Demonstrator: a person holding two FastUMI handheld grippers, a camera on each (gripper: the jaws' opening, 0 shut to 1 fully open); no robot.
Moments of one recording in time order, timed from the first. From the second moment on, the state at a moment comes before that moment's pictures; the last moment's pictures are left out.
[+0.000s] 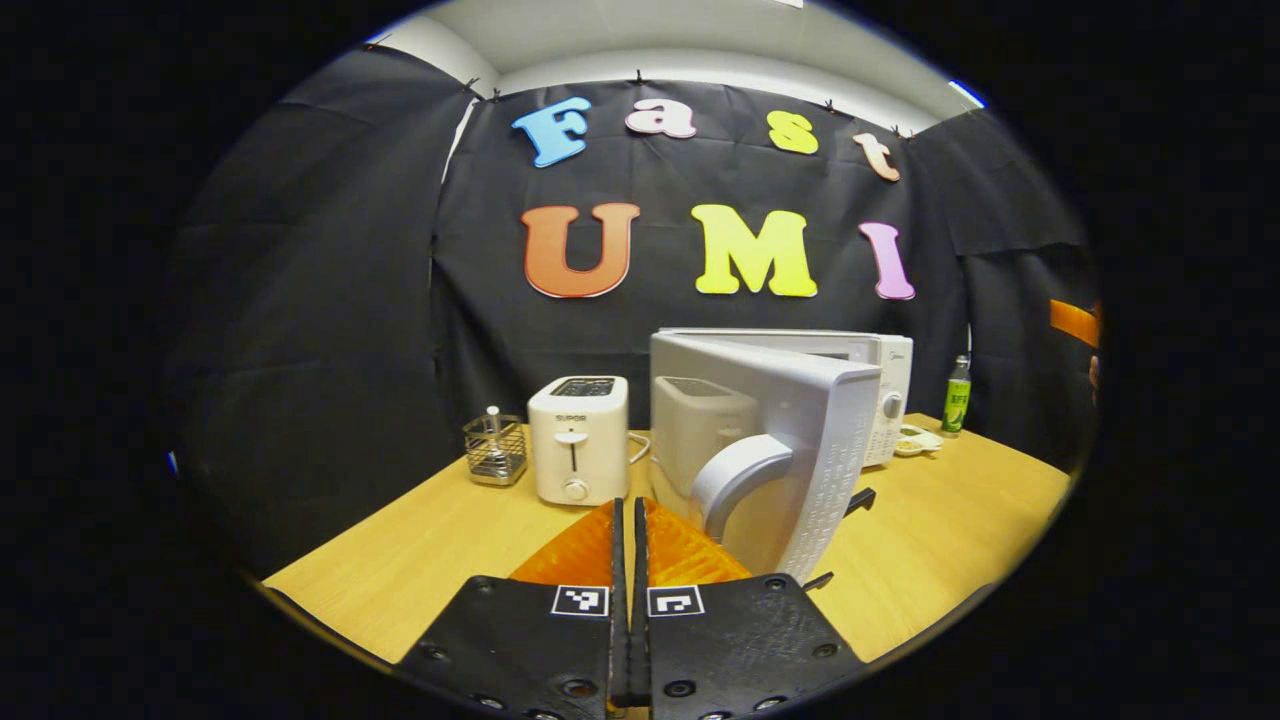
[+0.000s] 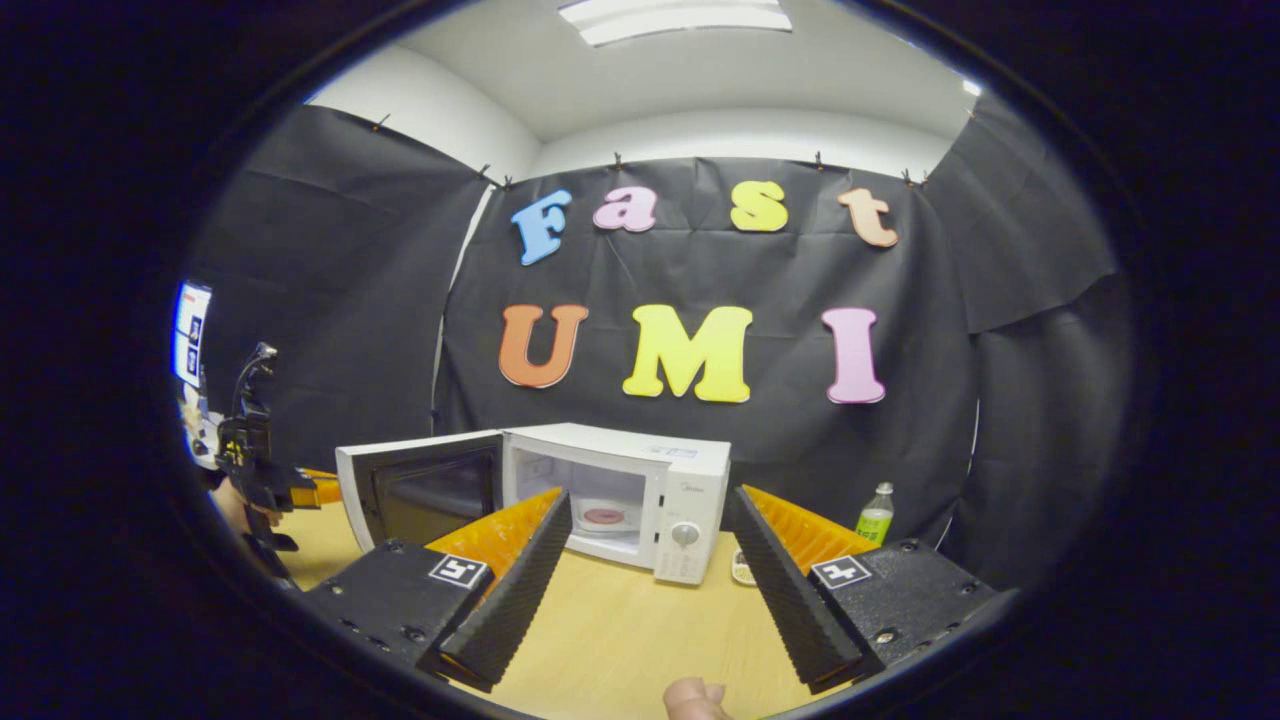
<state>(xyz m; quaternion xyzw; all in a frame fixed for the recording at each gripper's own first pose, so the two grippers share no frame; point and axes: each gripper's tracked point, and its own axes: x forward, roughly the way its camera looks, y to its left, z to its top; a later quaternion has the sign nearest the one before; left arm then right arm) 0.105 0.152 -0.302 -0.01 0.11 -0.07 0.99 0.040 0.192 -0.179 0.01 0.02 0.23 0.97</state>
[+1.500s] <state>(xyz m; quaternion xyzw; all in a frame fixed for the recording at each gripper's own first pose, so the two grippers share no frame) 0.270 -0.097 -0.326 -0.02 0.10 -0.19 0.98 0.138 0.056 -0.252 0.06 0.05 0.14 0.99</state>
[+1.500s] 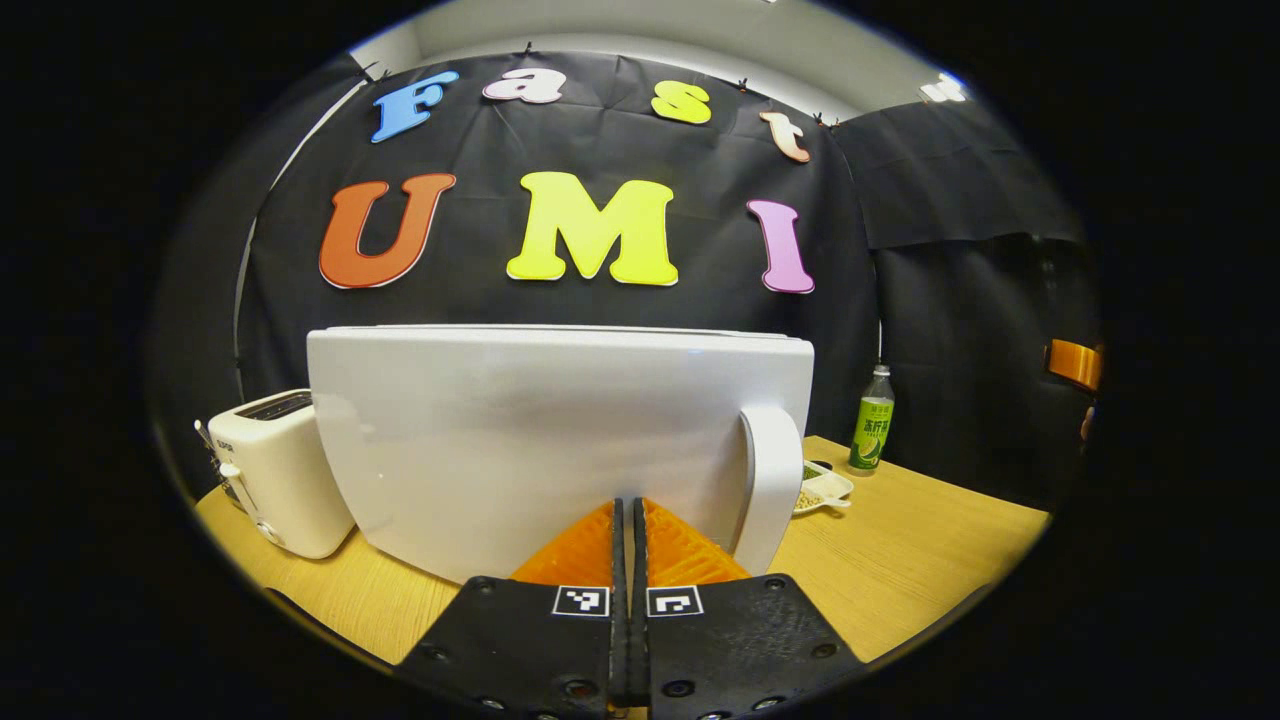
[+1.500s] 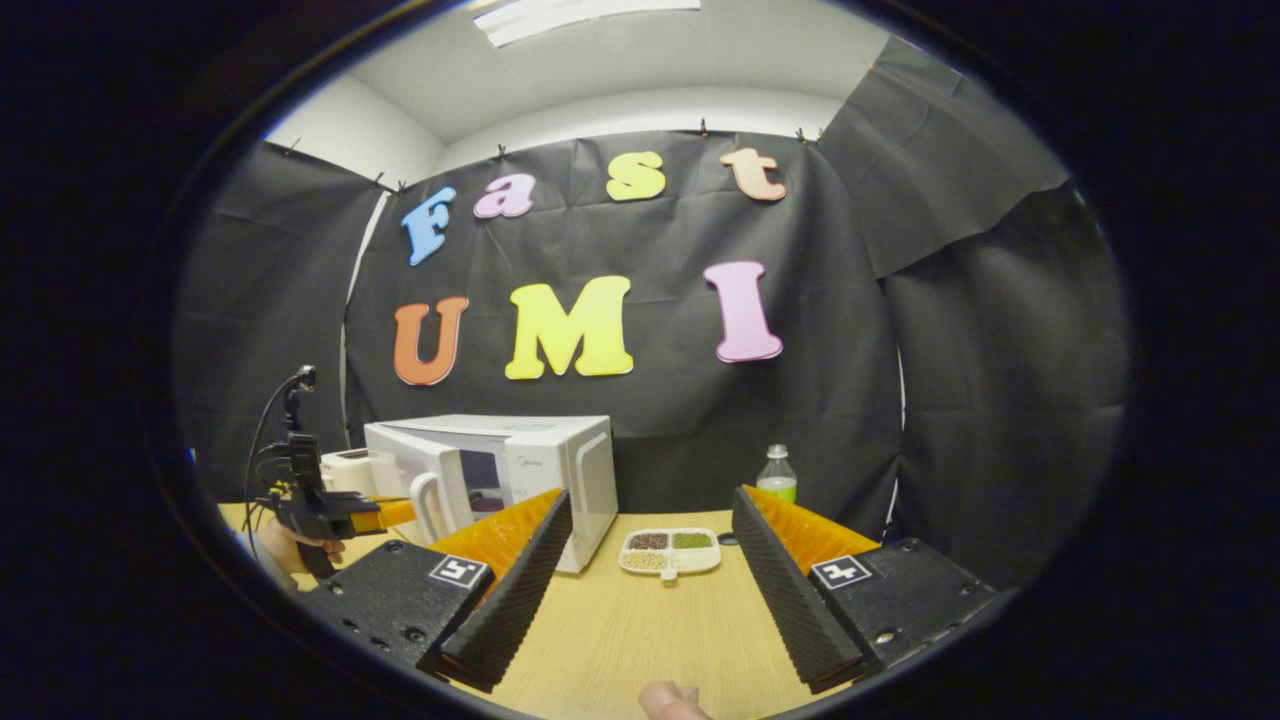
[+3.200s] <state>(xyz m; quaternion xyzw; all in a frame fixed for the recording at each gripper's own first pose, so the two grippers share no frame) 0.148 -0.074 -0.233 0.01 0.13 -0.07 0.99 0.047 0.025 -0.196 0.05 0.08 0.07 0.99</state>
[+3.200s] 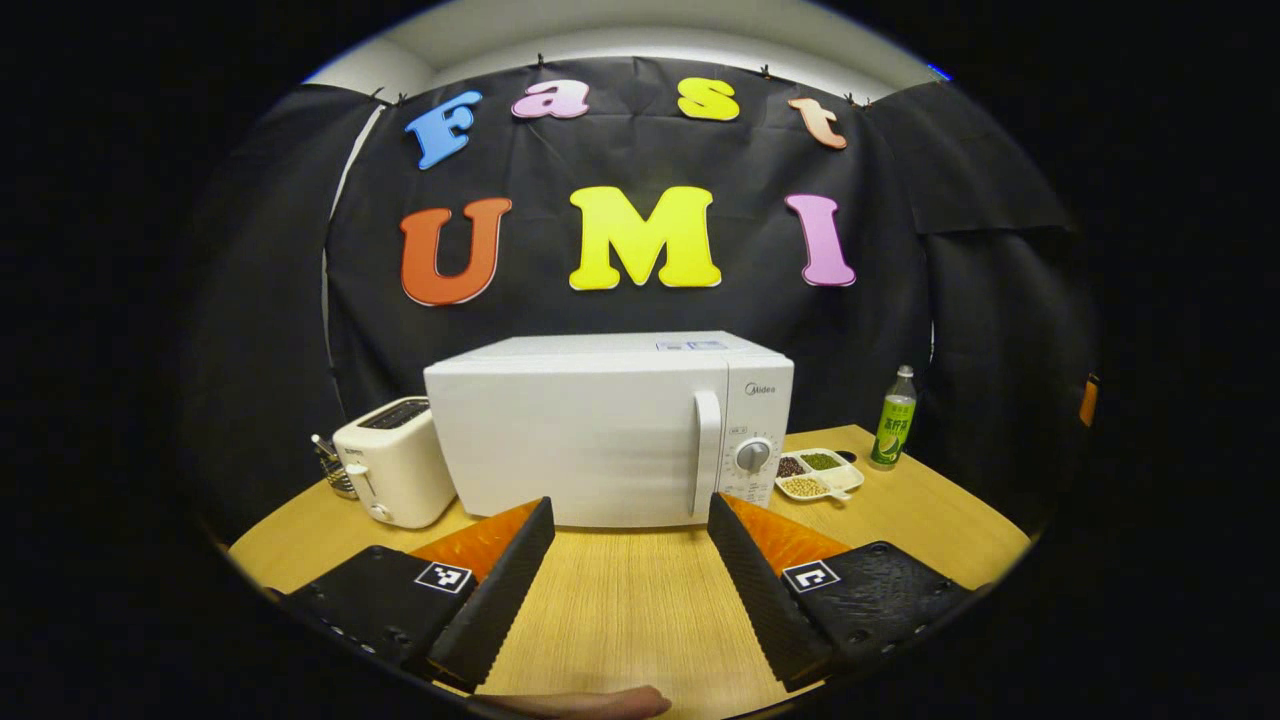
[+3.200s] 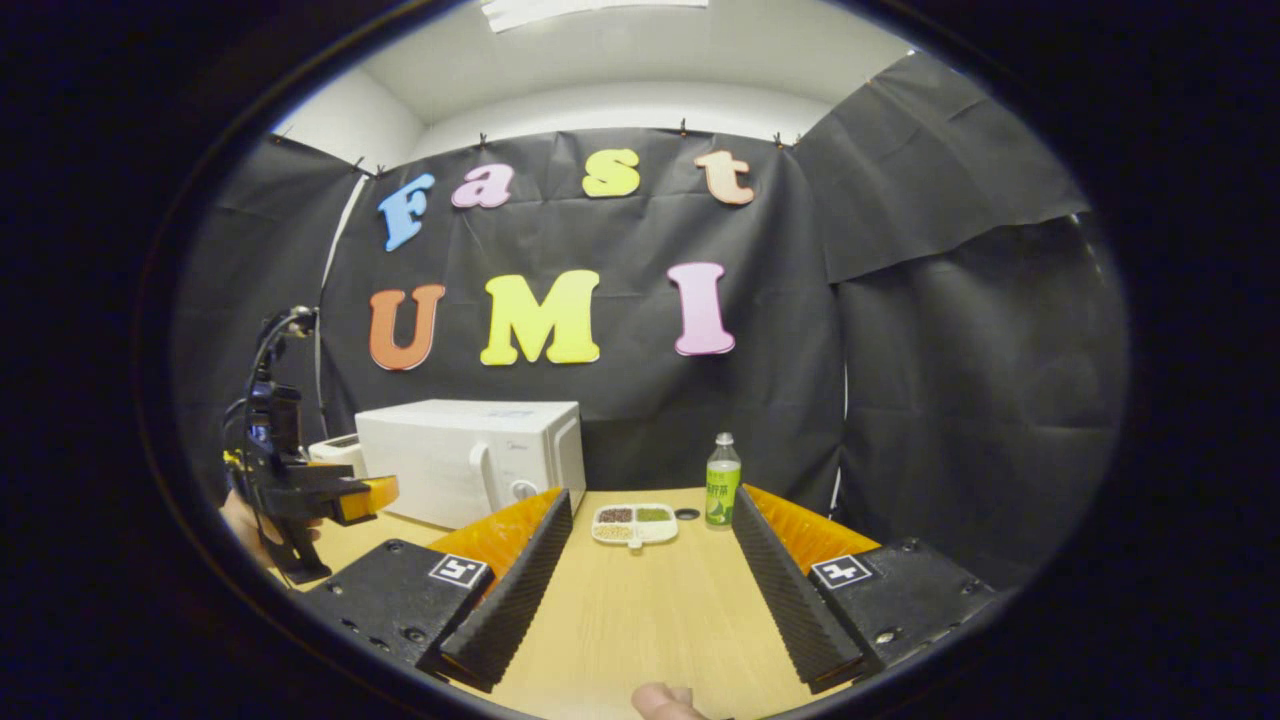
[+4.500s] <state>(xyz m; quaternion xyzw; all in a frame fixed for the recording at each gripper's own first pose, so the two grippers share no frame) -0.069 -0.021 -0.058 0.00 0.04 -0.01 1.00 -0.064 -0.001 -0.050 0.07 0.01 0.08 0.99</state>
